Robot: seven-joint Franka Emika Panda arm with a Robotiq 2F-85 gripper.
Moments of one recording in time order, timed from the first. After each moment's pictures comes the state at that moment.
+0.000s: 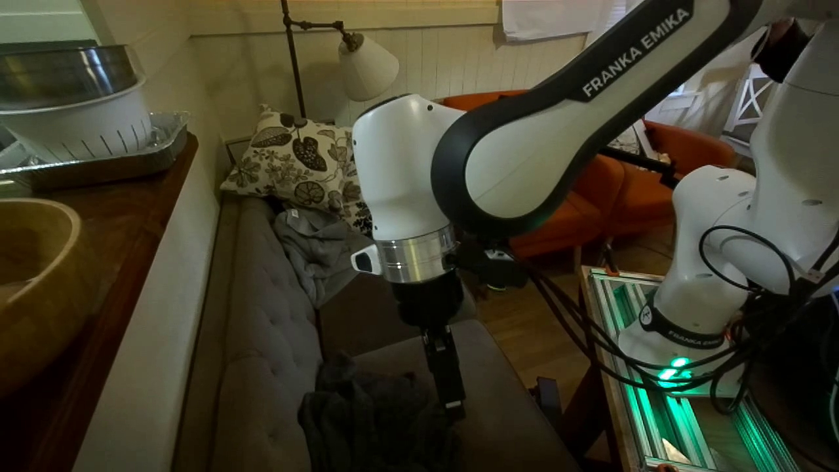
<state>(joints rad) 0.24 0.01 0.19 -2.21 0.46 2.05 -0.15</state>
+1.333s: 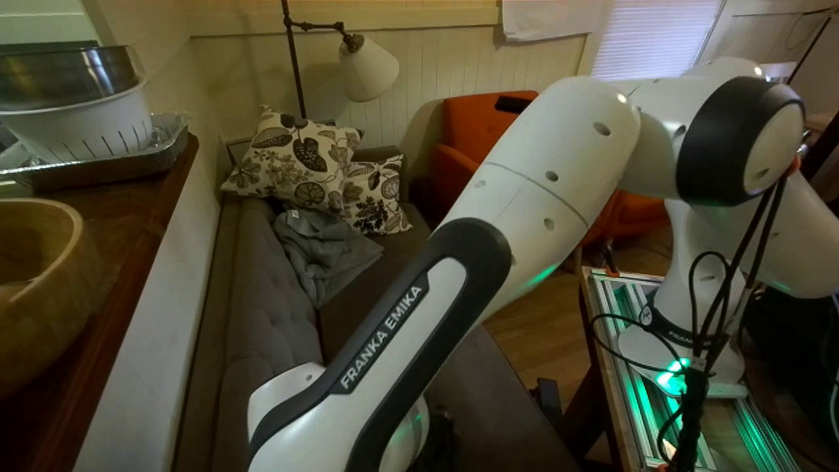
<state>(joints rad) 0.42 0.79 0.33 -1.59 0.94 2.10 -0.12</state>
